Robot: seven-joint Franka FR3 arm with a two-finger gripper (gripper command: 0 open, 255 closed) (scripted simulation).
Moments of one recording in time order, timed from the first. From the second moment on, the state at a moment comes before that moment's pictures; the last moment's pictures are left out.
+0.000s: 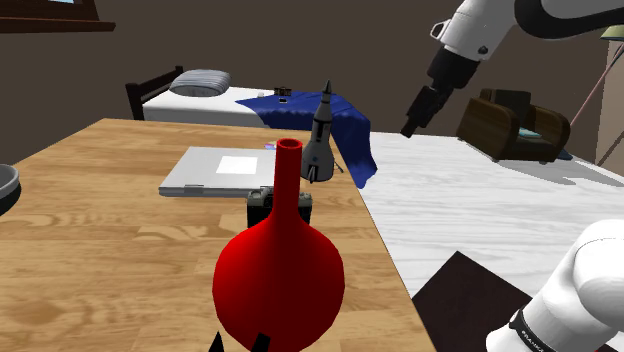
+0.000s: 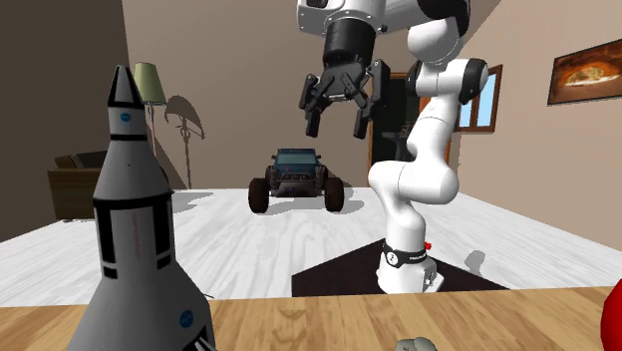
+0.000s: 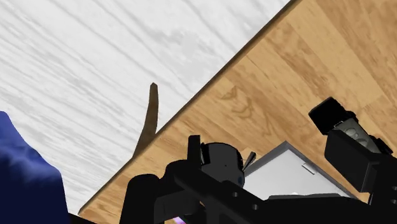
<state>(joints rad) 0.05 -0.69 0.16 -2.28 0.09 1.83 0.00</state>
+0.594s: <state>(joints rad) 0.09 -0.47 0.29 -2.24 0.13 2.05 0.07</state>
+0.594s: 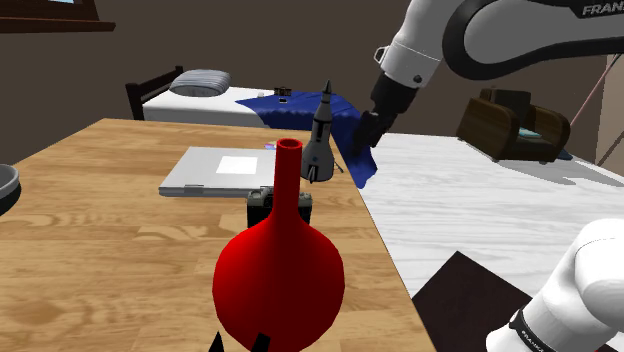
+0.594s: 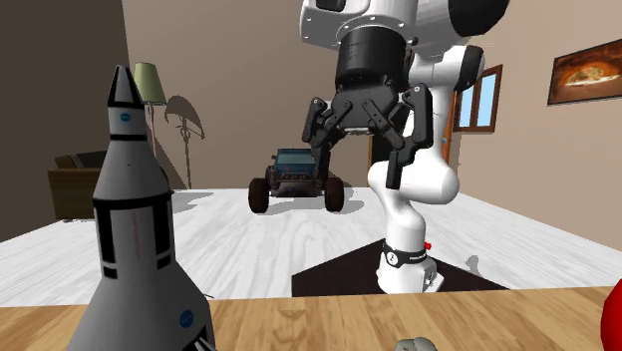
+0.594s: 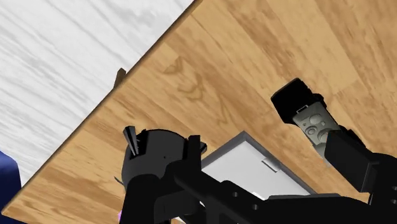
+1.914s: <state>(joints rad) 0.15 0.05 0.48 -2.00 -0.06 2.34 0.28</state>
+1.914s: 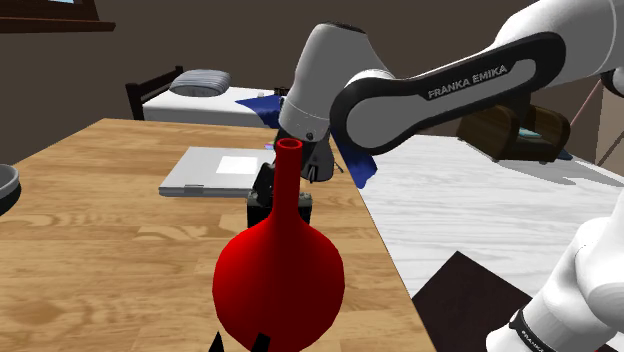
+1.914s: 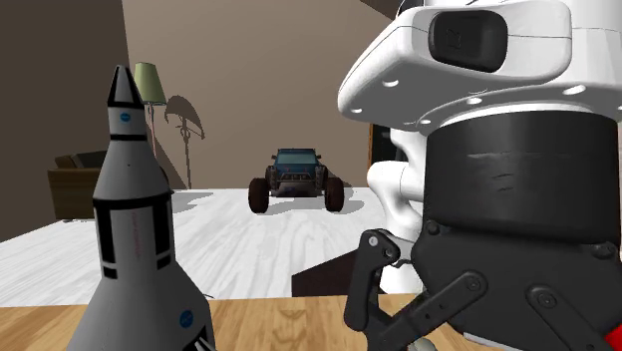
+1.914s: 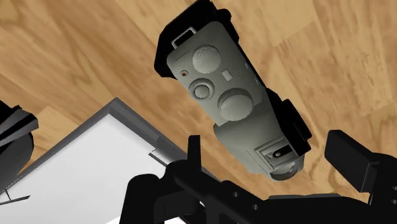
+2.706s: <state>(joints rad) 0.15 0.08 0.48 -2.02 -0.08 2.39 0.30</state>
